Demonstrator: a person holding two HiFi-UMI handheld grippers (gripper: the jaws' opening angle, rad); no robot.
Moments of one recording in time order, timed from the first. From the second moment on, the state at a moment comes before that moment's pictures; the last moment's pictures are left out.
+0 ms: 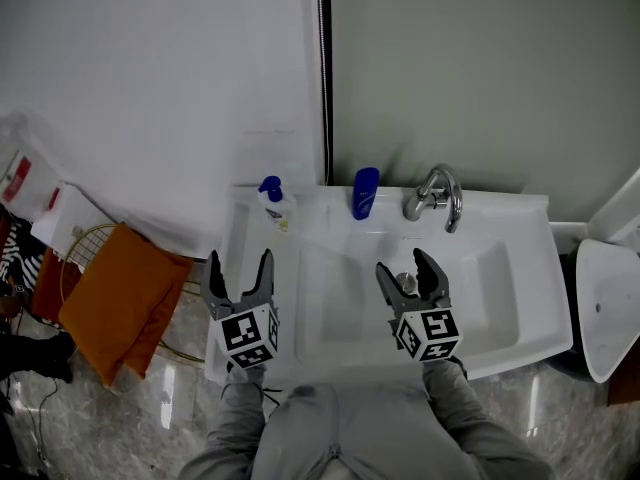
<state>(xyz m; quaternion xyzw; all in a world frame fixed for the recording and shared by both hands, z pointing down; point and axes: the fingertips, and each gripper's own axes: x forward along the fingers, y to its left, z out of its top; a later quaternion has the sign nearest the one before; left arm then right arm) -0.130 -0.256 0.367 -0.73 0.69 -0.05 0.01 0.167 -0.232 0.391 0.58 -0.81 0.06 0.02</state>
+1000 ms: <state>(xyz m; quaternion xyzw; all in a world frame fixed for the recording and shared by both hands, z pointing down) -0.112 -0.229 0.394 -0.75 0.66 -0.06 -0.02 0.162 -0.213 0.402 0.59 -0.80 0.06 0.03</state>
